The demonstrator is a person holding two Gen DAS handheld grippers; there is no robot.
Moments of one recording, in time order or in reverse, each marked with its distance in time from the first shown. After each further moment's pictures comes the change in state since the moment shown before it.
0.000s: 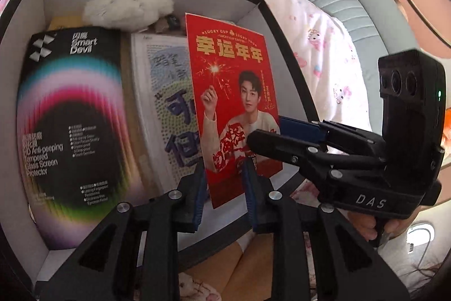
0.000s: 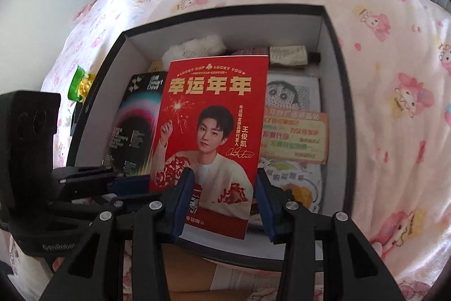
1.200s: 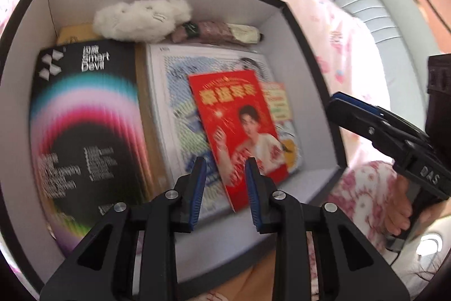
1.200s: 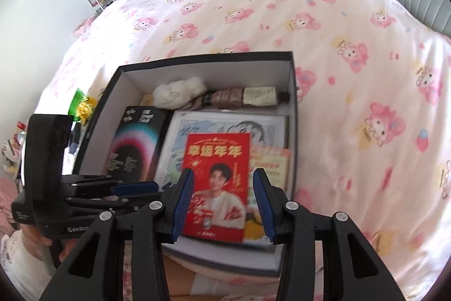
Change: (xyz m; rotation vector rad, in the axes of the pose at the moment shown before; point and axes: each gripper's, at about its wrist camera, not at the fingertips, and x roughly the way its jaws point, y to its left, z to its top) left arm 0.007 0.003 0.020 -0.019 0.034 0.144; right arm -0.042 -0.007 0.017 -0.009 -0.117 -0.057
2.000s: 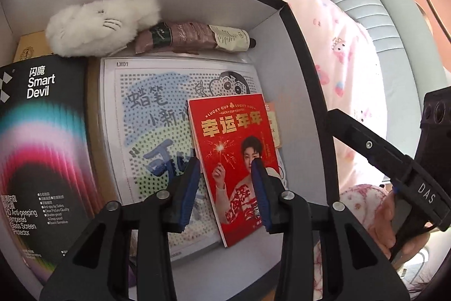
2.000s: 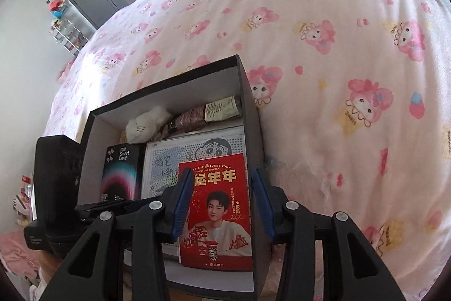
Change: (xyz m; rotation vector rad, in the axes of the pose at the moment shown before) left arm 0.029 -0.009 0.023 -0.044 0.019 -0.077; right arm 0.008 -0.046 -0.002 0.235 -0.069 -0.001
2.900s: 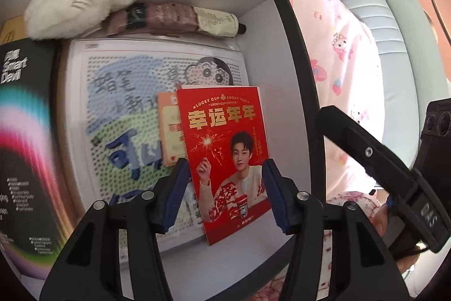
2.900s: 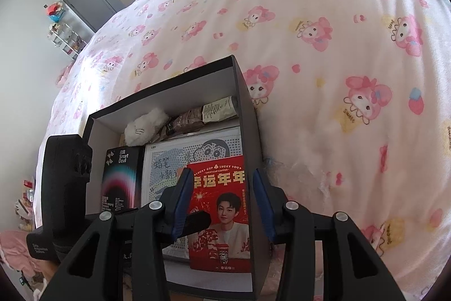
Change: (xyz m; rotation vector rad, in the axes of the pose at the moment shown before) left arm -0.010 -0.008 -0.013 -0.077 0.038 -0.019; right arm -0.001 -0.006 0.002 0.033 -0.002 0.016
